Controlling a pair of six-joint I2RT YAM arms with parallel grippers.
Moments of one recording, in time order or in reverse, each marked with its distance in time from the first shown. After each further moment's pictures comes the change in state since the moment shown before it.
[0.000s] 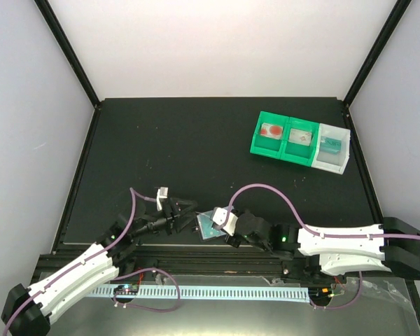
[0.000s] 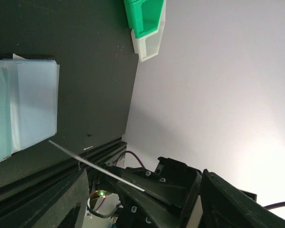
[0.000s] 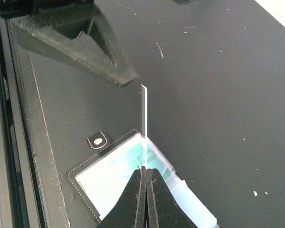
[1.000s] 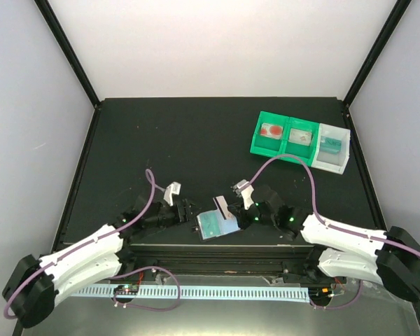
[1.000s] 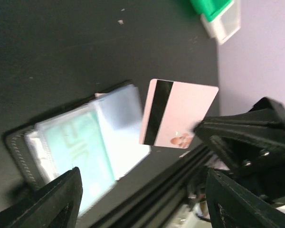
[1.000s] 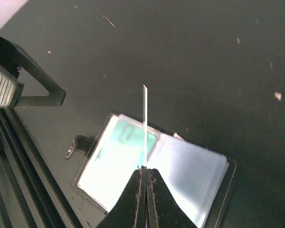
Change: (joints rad) left arm -0.001 0.368 0.161 -0.184 -0.048 0.609; right arm -0.402 0.016 -0.017 -0.081 -0.402 0.526
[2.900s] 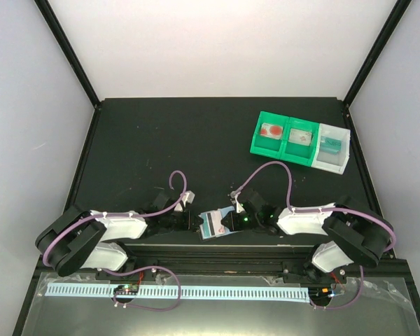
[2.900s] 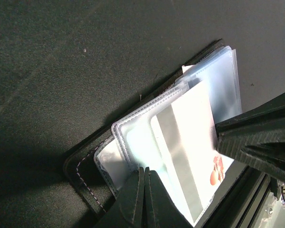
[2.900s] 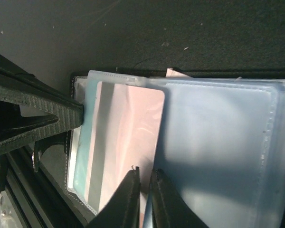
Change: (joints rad) left arm 0.001 0.479 -0.032 0.295 0.039 0.216; right arm -0.007 0.359 -0.008 0.199 -0.156 0.354
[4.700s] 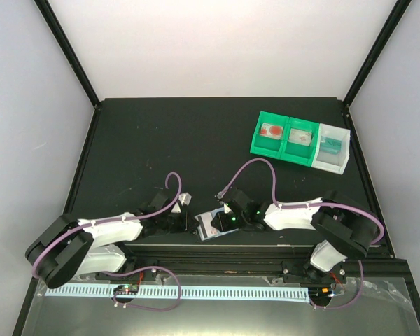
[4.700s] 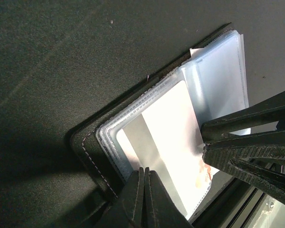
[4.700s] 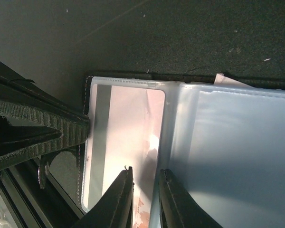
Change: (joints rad) left arm 0.000 -0.119 0.015 -0.195 -0.006 -0.020; right arm 0.086 0.104 0.156 -0.109 0.033 -0.022
